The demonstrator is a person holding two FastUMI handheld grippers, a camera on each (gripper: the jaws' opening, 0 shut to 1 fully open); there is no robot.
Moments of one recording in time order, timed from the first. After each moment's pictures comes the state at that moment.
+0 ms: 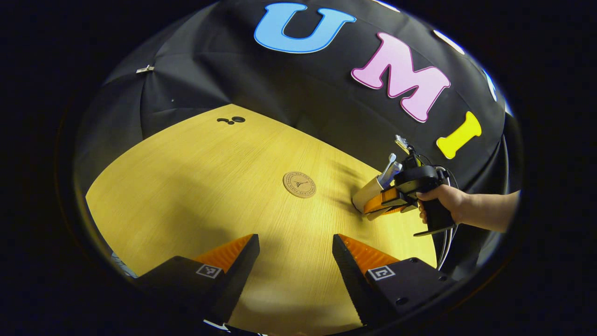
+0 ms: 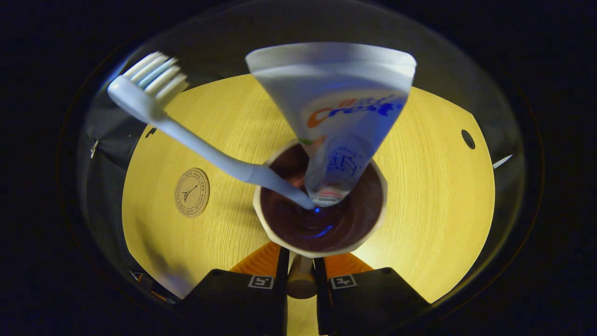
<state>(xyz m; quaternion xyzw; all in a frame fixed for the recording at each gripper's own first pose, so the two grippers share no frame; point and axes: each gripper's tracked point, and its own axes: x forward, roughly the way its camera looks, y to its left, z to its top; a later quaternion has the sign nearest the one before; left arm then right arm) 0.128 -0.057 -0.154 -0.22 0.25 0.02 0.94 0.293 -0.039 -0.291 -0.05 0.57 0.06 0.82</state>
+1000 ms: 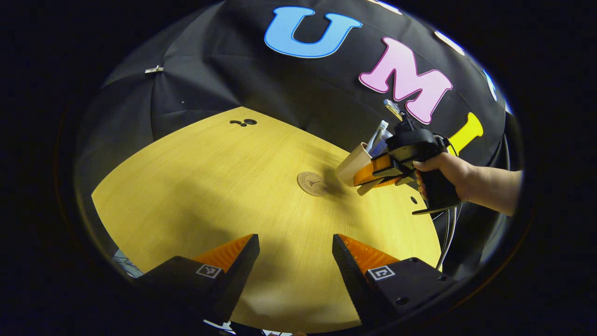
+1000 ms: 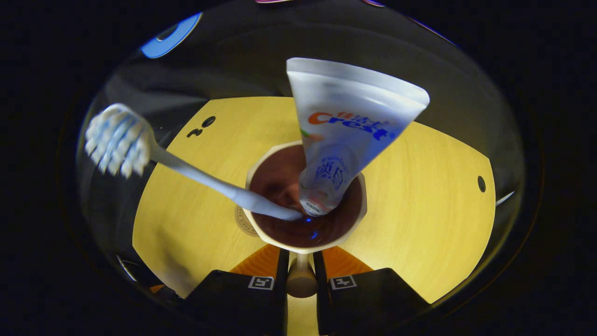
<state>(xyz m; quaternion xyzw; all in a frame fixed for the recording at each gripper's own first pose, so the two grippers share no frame) 0.100 -0.026 -0.163 -0.21 0.24 0.04 0.95 0.296 0.098 -0.254 -0.07 0.51 0.15 0.84</state>
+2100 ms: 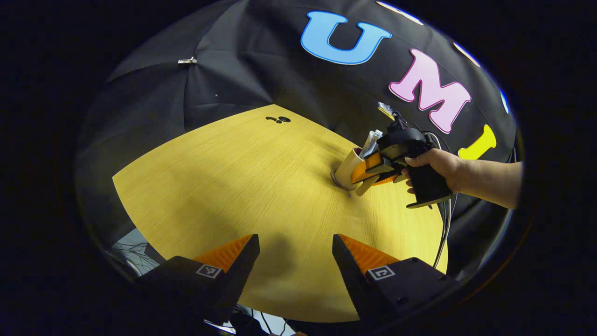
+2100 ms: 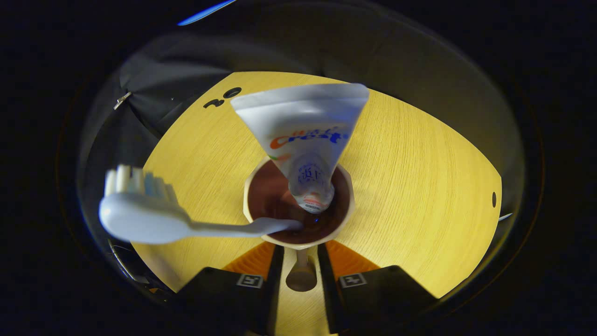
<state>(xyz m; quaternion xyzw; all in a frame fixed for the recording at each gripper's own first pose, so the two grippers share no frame) 0.051 0.015 -0.180 -0.24 0.25 0.09 0.93 0.281 0.159 -0.282 -0.12 0.53 0.18 0.82</state>
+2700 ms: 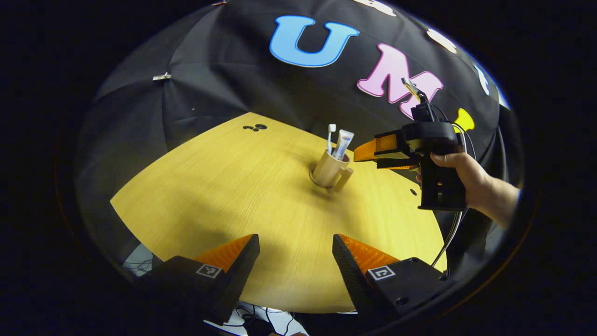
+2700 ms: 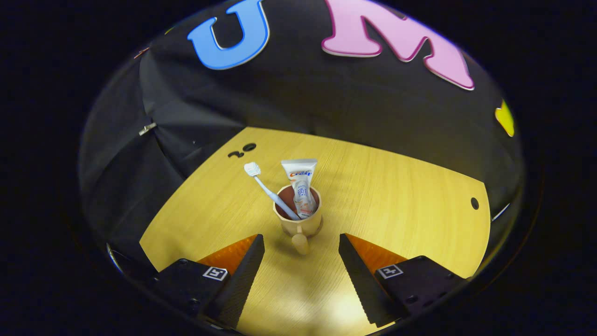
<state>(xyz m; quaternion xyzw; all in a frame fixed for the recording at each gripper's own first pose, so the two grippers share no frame) 0.032 -0.003 -0.142 -0.18 0.24 0.02 0.96 0.232 0.136 -0.157 -0.06 0.36 0.19 0.91</state>
